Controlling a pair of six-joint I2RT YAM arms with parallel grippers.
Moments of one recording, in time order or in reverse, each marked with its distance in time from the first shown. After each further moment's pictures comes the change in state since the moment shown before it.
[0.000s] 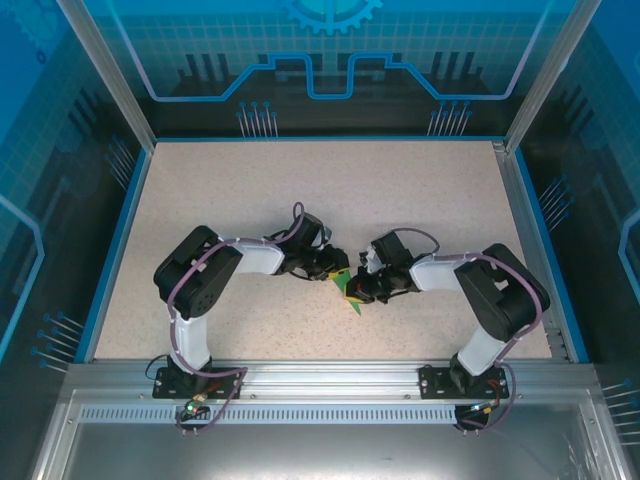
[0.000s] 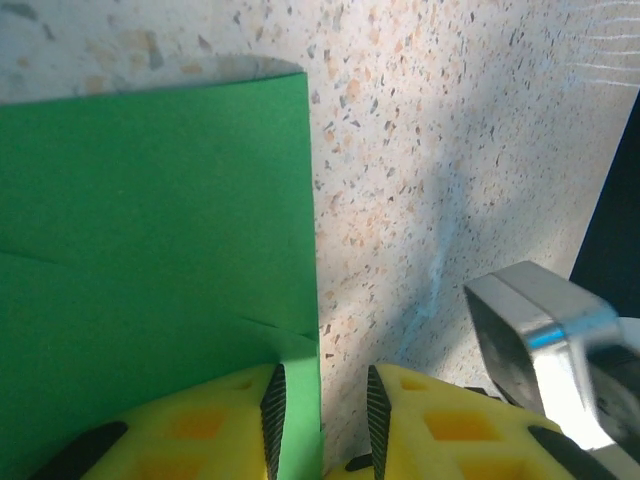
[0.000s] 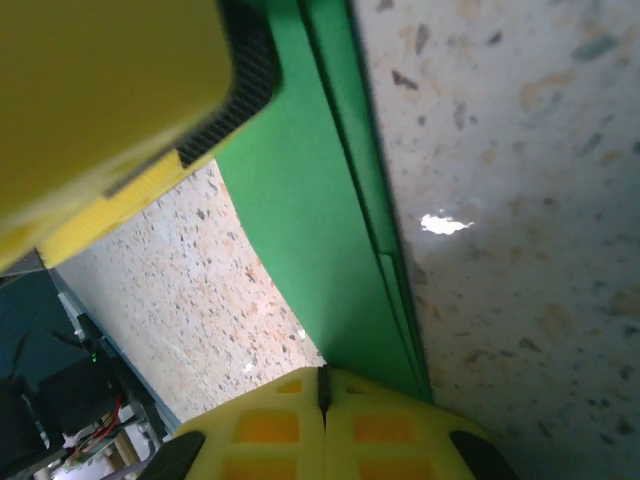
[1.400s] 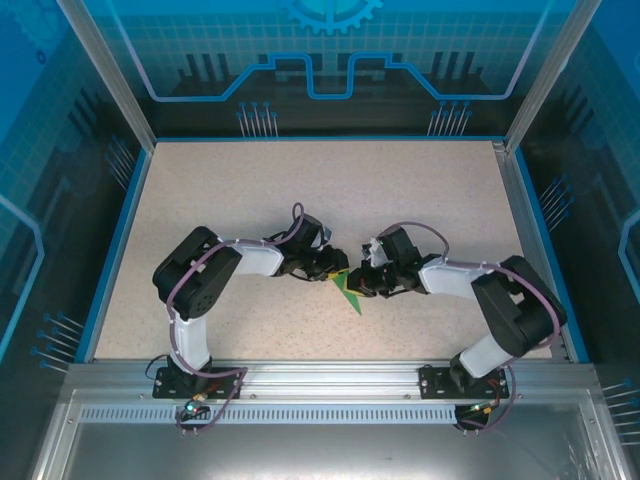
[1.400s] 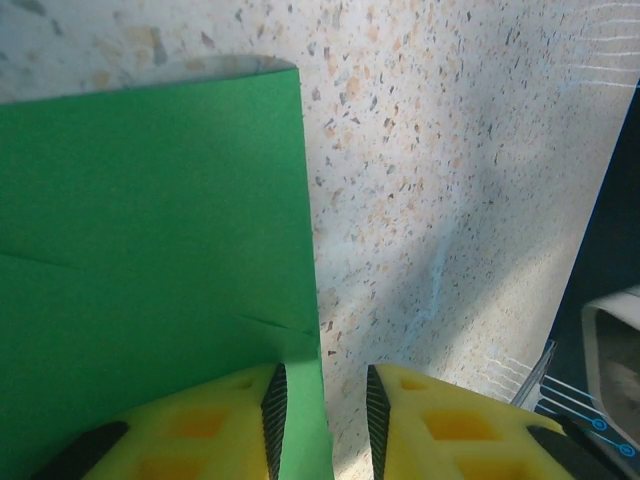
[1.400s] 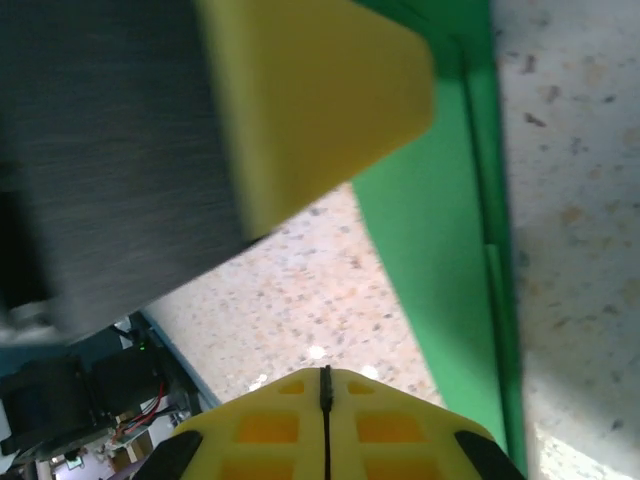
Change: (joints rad) left arm -0.002 -0.009 -0.021 0.027 -0.009 0.002; right arm -0.018 -0.093 -0.027 0.040 -0.028 0.007
